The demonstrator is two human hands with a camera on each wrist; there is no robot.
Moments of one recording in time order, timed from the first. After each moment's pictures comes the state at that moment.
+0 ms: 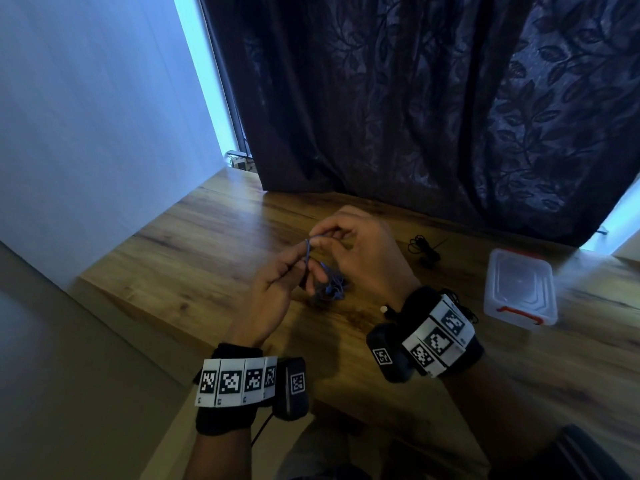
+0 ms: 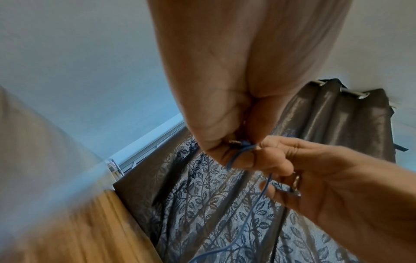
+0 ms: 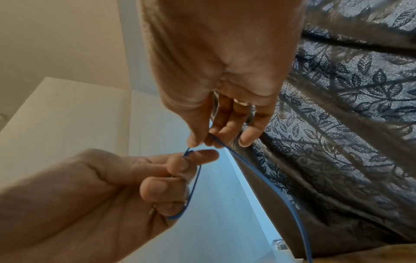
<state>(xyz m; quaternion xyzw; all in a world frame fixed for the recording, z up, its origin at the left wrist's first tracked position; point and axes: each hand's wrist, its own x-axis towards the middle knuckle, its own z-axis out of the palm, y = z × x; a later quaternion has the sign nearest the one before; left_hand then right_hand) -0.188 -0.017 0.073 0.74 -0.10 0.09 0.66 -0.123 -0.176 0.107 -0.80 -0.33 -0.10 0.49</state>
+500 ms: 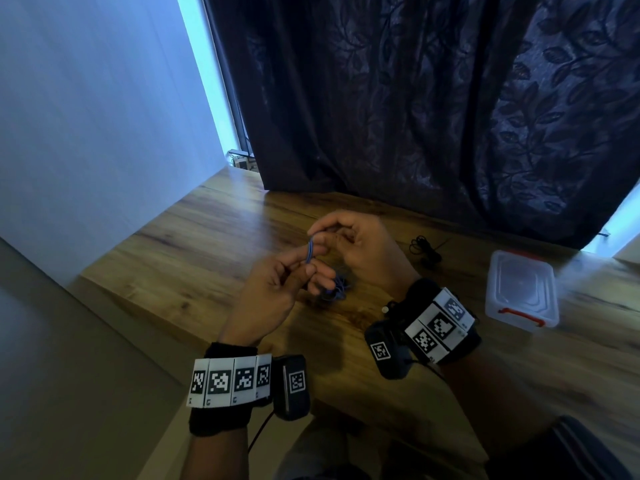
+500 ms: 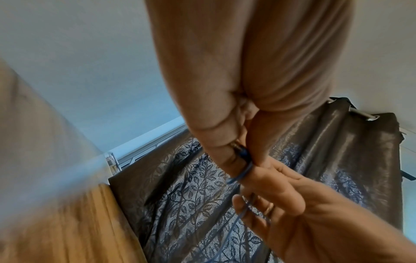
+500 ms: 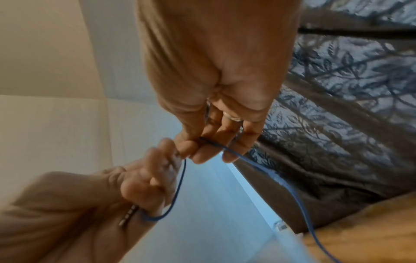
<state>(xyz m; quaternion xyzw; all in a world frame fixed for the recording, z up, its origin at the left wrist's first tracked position) -0.194 -0.017 0.081 0.72 -0.09 0.08 0.69 -0.107 -0.175 0.103 -0.73 -0.35 0.03 0.59</state>
